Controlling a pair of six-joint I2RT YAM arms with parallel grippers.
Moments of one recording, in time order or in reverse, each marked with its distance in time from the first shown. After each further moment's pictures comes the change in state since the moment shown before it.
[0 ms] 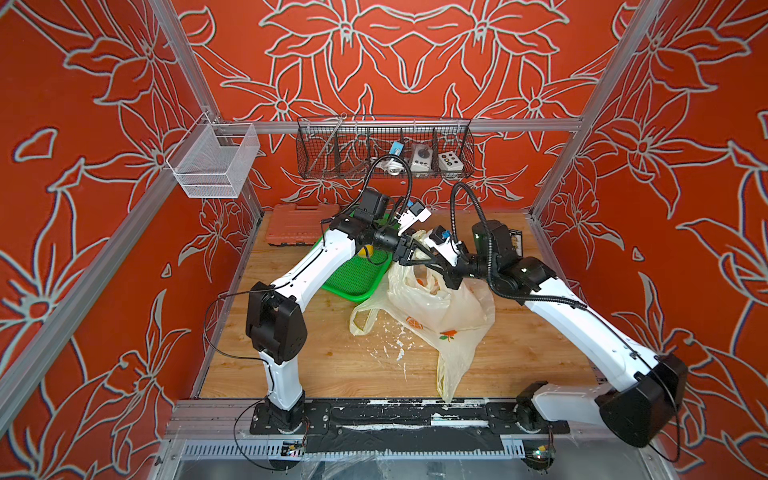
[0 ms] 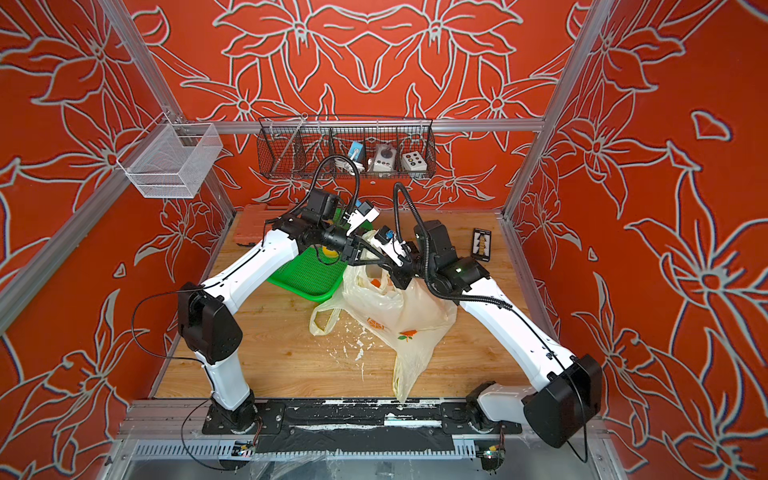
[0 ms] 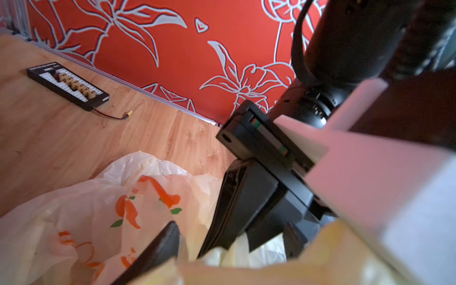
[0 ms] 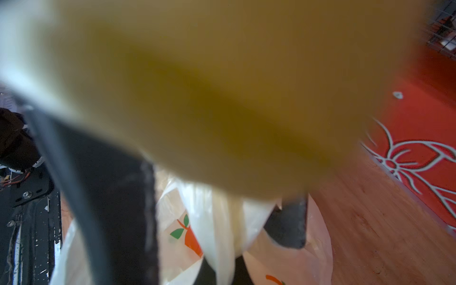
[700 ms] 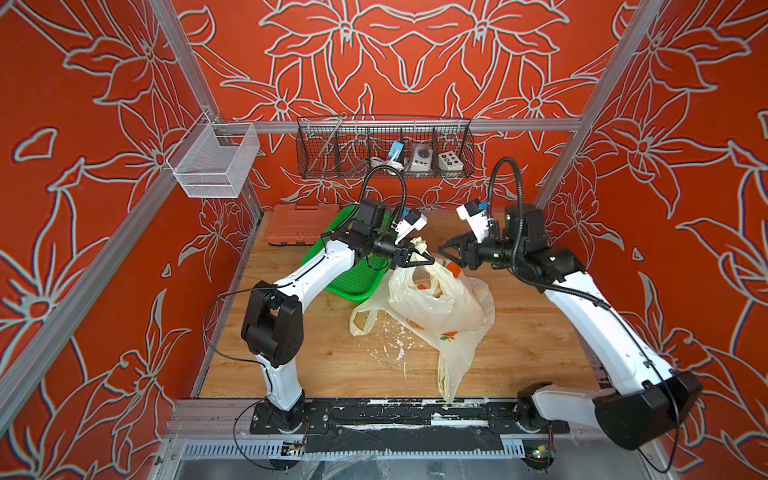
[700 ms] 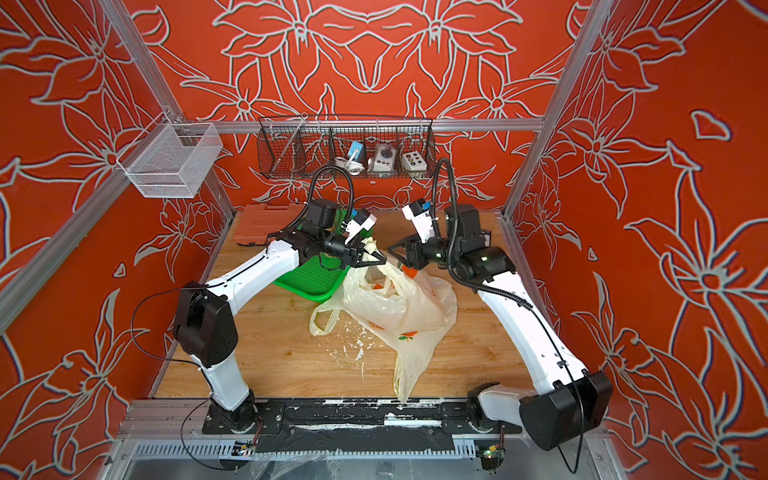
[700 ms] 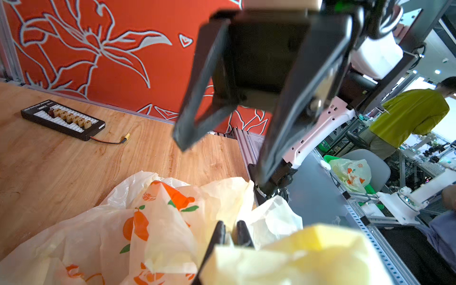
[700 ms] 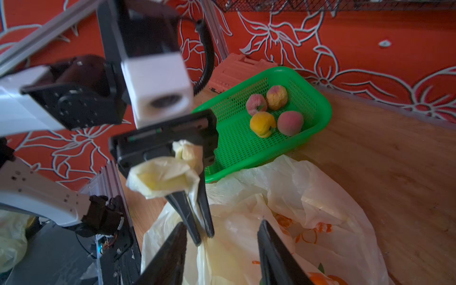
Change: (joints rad) left arm 0.008 -0.041 -0.212 0.298 0.078 0.058; right arm -0.199 -0.013 0.164 -0.074 -0.235 0.462
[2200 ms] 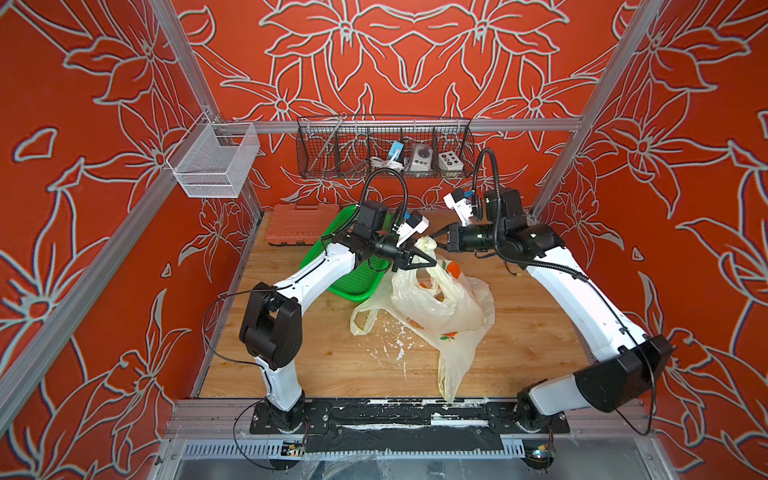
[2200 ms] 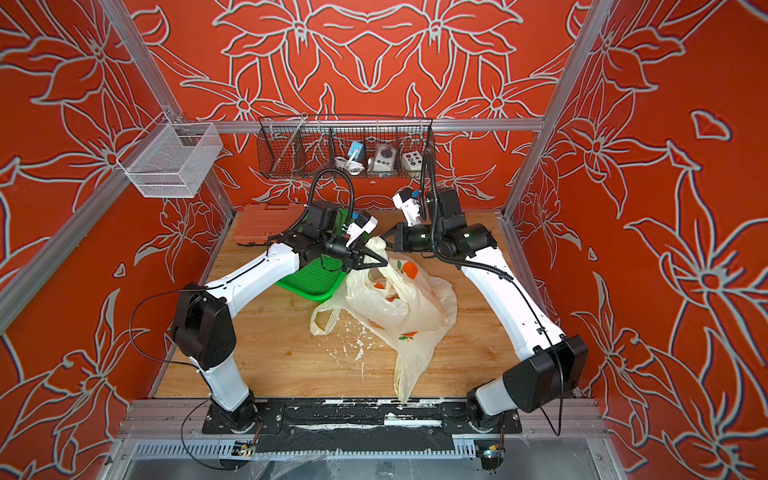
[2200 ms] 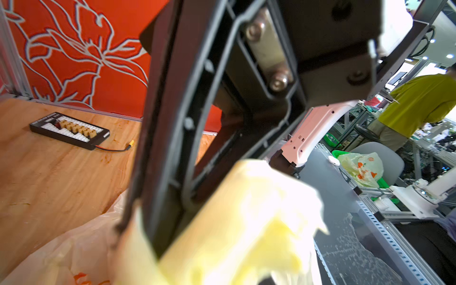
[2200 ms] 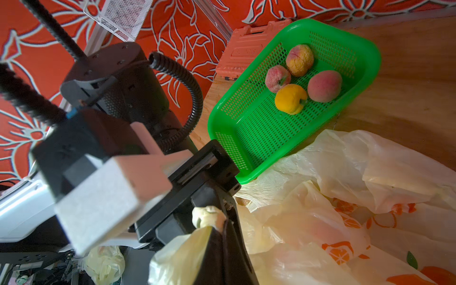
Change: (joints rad) left arm -0.011 -0.024 -0.033 0.087 -0.046 -0.030; right arm 0.047 0.168 0.154 -0.093 -0.024 0.277
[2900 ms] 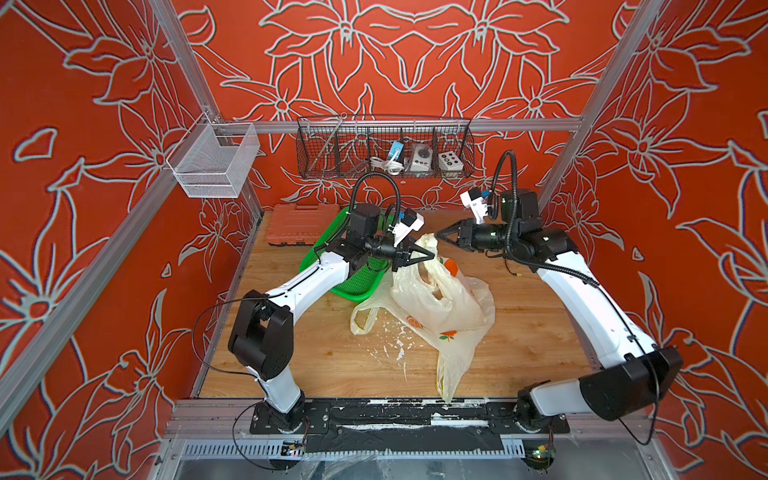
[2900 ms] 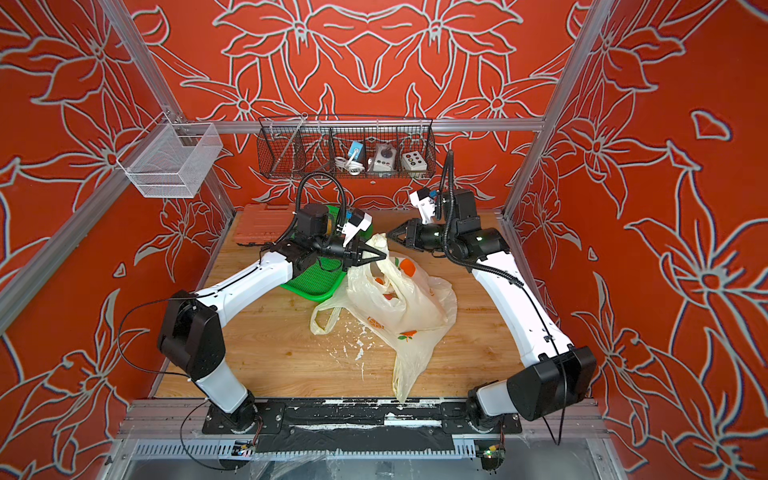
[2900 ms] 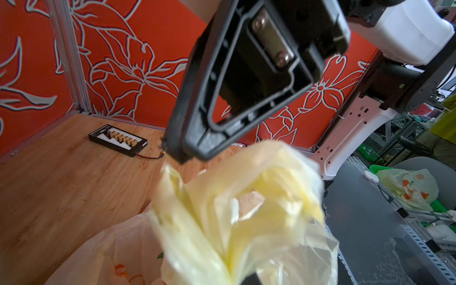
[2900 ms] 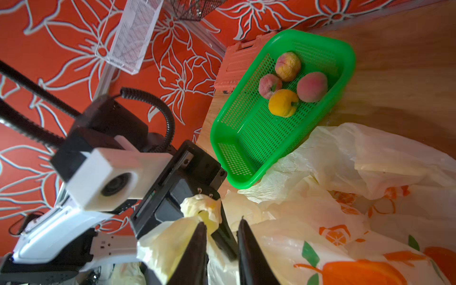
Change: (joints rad) left arm 0.004 -0.076 -0.129 0.235 -0.122 -0.121; right arm -0.076 -0.062 -0.039 0.003 -0.017 0.066
